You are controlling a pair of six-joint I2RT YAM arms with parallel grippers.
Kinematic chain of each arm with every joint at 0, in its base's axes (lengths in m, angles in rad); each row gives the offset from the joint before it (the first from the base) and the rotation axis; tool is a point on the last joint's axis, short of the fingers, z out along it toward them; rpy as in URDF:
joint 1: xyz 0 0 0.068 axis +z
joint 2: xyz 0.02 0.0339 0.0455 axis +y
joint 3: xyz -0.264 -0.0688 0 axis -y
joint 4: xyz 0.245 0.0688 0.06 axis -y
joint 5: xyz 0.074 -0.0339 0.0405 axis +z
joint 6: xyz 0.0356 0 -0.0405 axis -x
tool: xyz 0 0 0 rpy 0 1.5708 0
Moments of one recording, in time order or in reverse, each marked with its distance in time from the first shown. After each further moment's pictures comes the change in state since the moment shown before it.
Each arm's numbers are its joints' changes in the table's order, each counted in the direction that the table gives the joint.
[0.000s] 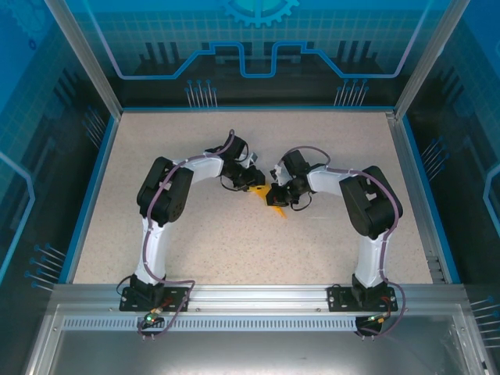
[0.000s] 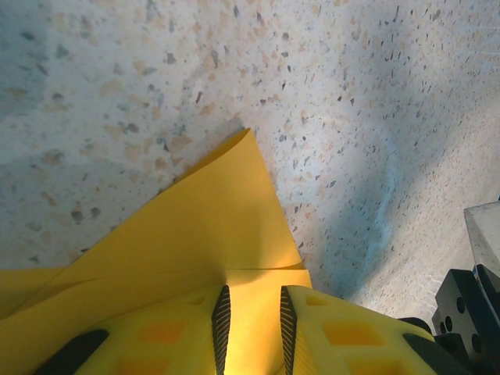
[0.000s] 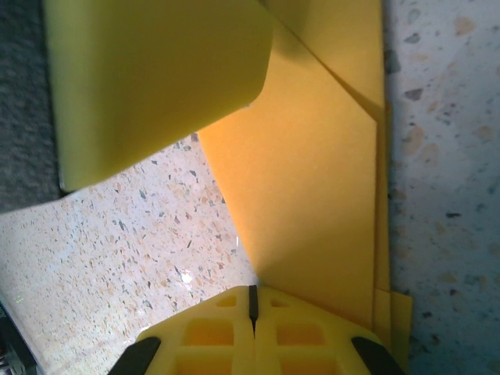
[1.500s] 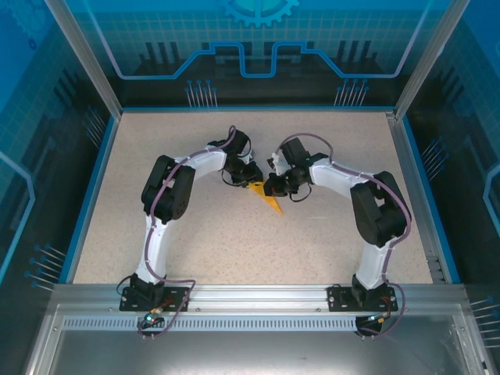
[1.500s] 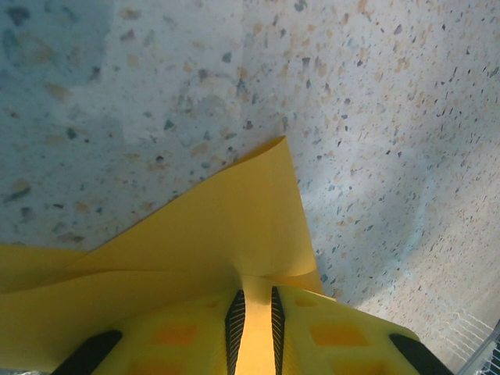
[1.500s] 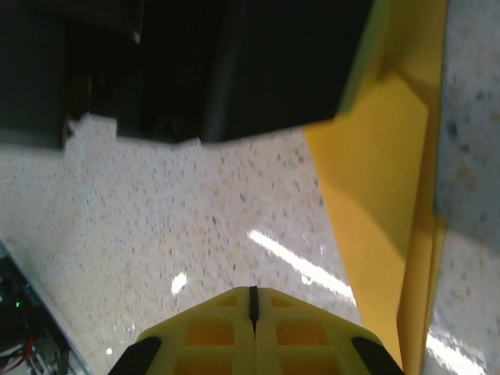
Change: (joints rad) left arm -0.001 0.058 0.146 -0.178 0.109 0.032; right arm 0.027 -0.070 0.128 -0.121 -0.031 0.010
